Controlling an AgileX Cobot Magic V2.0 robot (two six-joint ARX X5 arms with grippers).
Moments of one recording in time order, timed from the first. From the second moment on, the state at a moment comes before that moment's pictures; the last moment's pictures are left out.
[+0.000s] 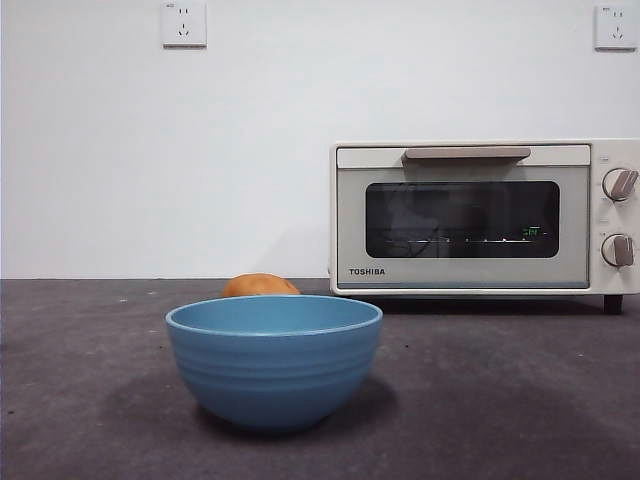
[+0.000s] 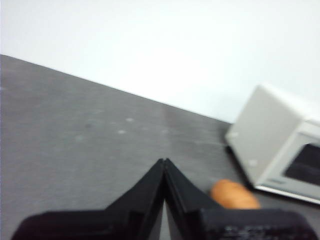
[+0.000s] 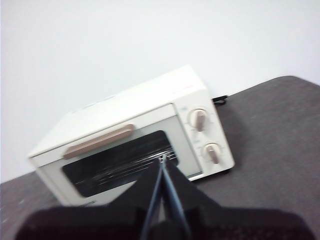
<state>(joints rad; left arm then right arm) 0.00 0.13 0.25 -0.17 0.07 -0.38 -0.11 0.16 0.47 -0.33 -0.11 0.34</state>
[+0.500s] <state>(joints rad) 0.00 0.55 0.82 -0.48 0.37 -0.49 -0.11 0.69 1.13 -0.81 -0.12 0.08</state>
